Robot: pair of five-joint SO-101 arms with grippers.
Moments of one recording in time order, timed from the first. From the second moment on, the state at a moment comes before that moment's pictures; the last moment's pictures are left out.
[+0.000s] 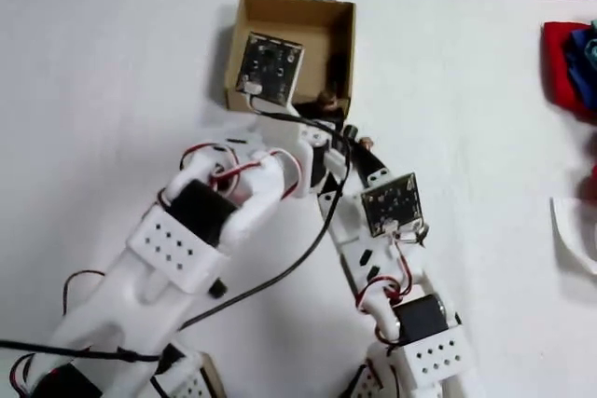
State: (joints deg) left arm 28.4 -34.1 25.7 43.7 18.3; right arm -22.9 -83.8 85.1 14.5 7.8
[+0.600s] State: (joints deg) left arm 28.2 -33.8 17.5 53.4 18.2; right arm -22.3 -83.8 85.4 14.5 8.0
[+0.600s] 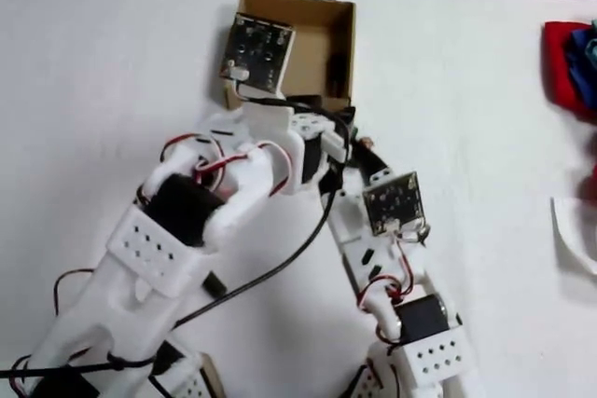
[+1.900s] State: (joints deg) left arm -14.2 -31.1 70.5 11.2 -17.1; right arm -12.8 10.5 -7.4 38.7 -5.7
